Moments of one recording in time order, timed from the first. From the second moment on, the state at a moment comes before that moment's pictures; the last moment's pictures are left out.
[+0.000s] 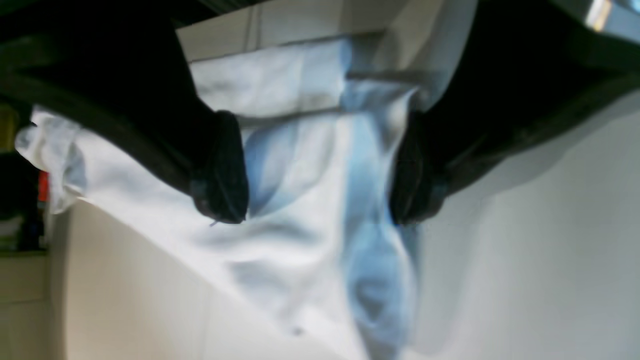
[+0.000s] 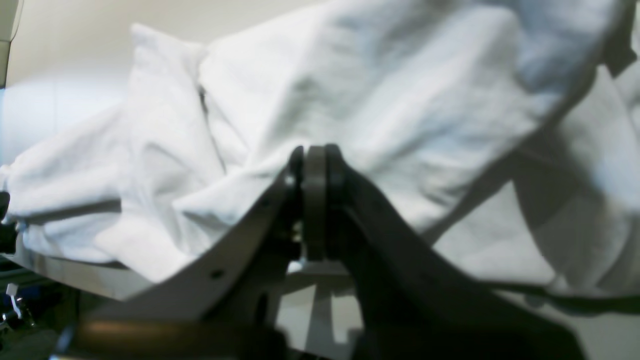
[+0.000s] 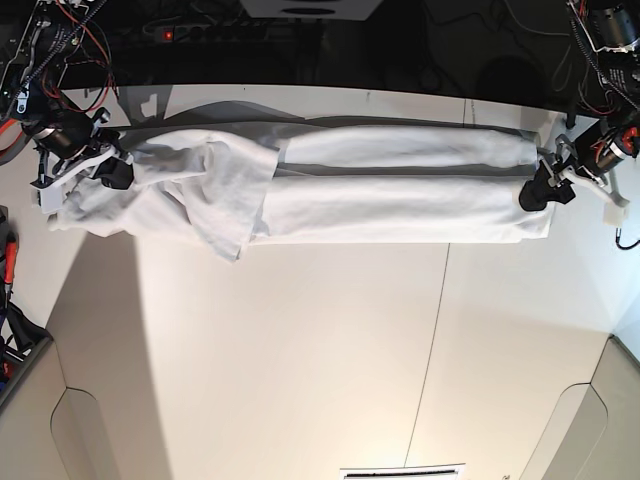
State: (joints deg) left arm 6.4 -20.2 -33.3 62.1 -48.9 -34.7 51.1; right arm -13.1 5.8 32.1 90.0 39.8 27.0 -58.2
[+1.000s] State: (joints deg) left arm 6.9 -19.8 -33.8 75.3 -80.3 -38.3 75.1; right arm -12.3 5.7 32.1 90.0 44.9 29.2 -58.8
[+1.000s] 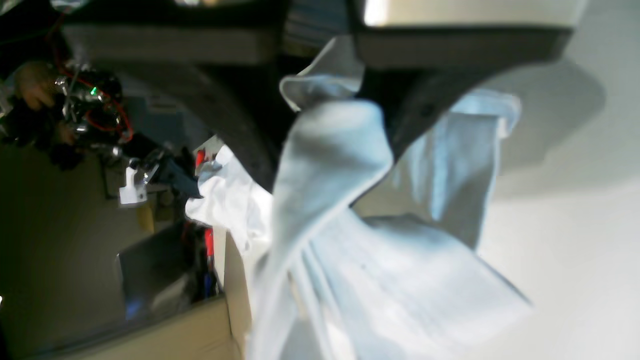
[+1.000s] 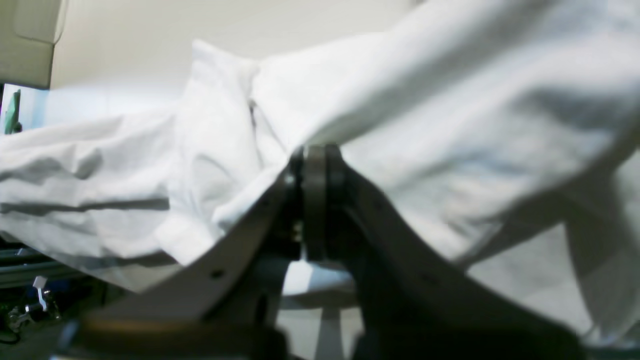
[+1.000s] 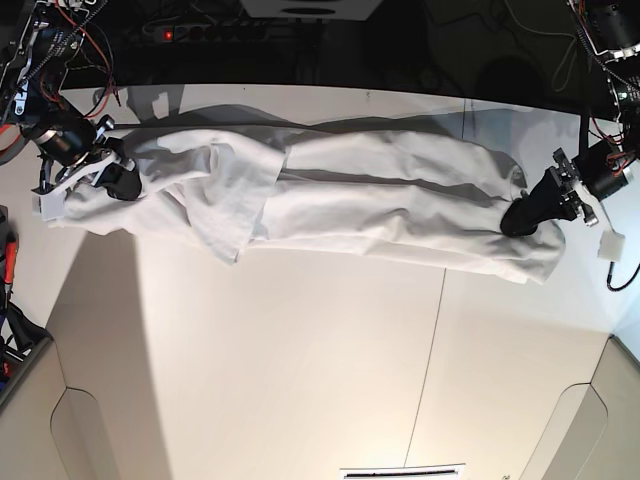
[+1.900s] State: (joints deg) left arm 3.9 -5.0 3.0 86.5 -43.8 -38.5 54.4; right arm -12.3 5.8 32.1 90.0 44.6 29.1 -59.5
